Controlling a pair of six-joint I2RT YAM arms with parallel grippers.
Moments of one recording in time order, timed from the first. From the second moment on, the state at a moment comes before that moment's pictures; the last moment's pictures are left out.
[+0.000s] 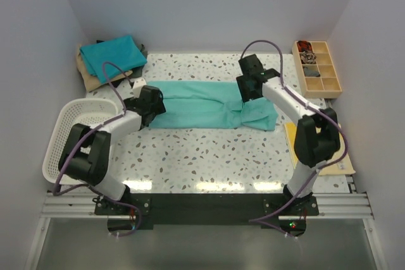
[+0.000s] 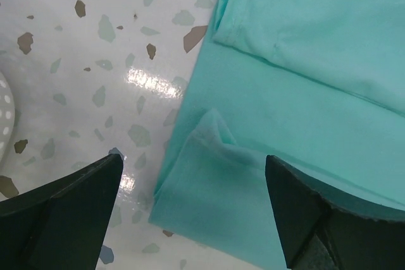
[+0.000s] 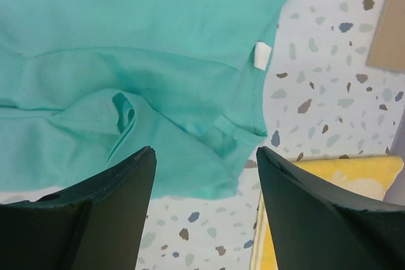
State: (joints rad) left arm -0.31 1.59 0.84 -0.08 -0.52 -0.54; right arm 0.40 1.84 1.50 -0.72 0.42 0.05
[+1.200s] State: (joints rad) left arm -0.39 1.54 0.78 0.05 -0.19 -0.51; right arm 0.39 1.70 1.14 -0.62 0.09 0.21
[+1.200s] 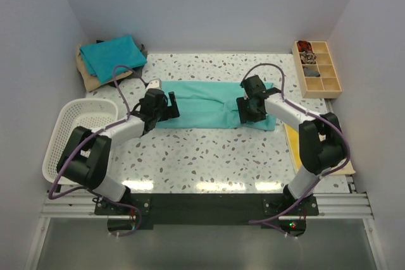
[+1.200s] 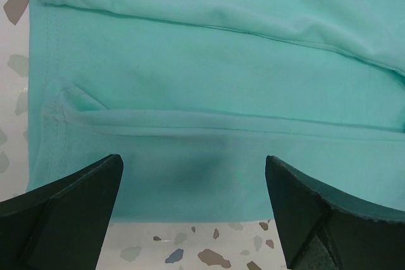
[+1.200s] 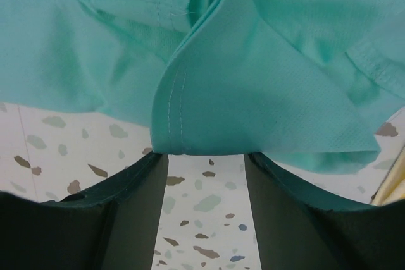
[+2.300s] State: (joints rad) left arm -0.39 1.58 0.80 0.02 -0.27 -0.46; right arm 0.16 1.96 1.49 -0.53 0.26 0.21
